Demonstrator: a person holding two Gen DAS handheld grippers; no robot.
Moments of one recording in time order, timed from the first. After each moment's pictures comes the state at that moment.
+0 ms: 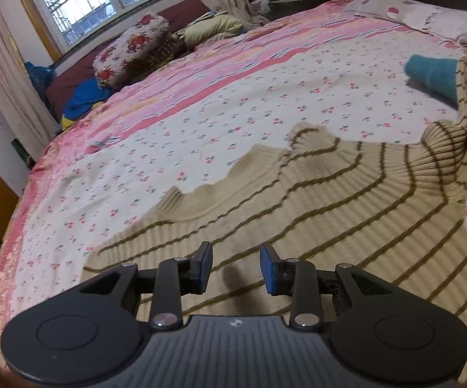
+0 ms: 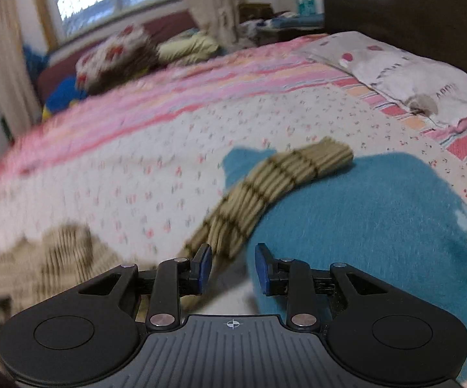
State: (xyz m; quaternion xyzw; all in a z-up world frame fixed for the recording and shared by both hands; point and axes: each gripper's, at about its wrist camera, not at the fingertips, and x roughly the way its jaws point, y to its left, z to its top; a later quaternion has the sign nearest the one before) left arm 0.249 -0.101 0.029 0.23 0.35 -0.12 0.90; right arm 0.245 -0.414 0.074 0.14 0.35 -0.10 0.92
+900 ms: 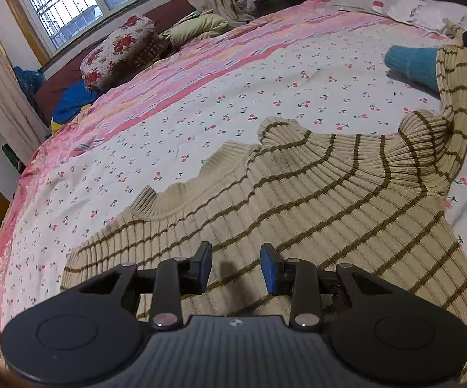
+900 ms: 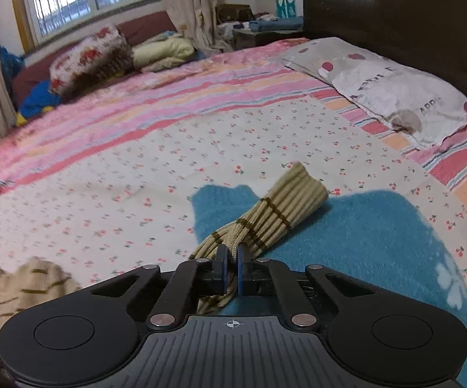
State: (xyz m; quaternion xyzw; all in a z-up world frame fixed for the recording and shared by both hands) left arm 0.239 -0.113 0.021 0.23 0.36 -0.14 0.89; right arm 0.273 -0.434 0.095 0.13 0.36 -0.12 0.91
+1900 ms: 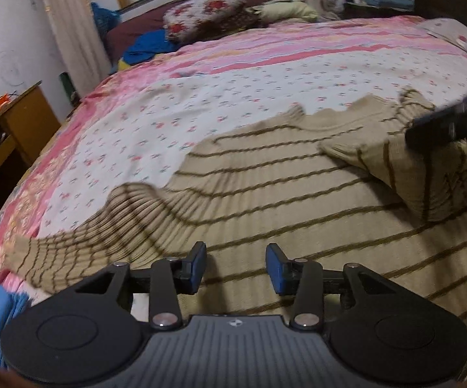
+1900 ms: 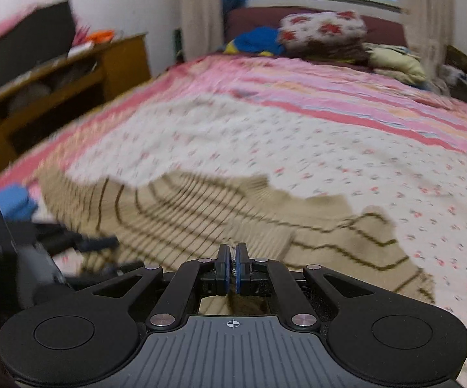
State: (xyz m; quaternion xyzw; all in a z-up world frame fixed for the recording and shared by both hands) left arm 0.208 0.049 0.009 0.13 0.38 -0.02 0.92; right arm 0.256 -0.117 0.071 -0.06 0.37 0.22 0.90
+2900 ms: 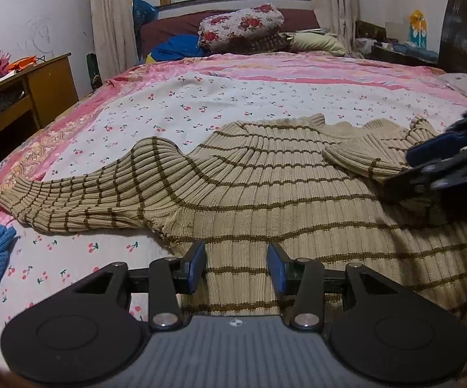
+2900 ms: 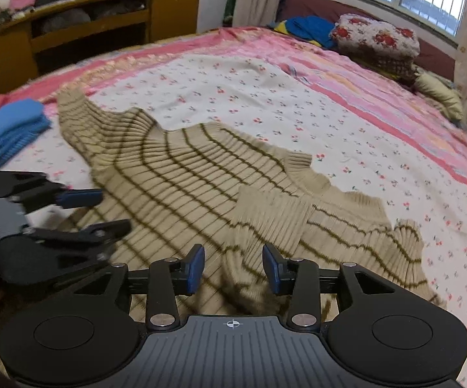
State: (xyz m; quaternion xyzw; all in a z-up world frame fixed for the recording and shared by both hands) left arm 0.172 0.078 -0.014 0.03 0.34 -0.01 0.94; right arm 0.255 -0.071 0.044 -0.19 0.38 0.24 0.87
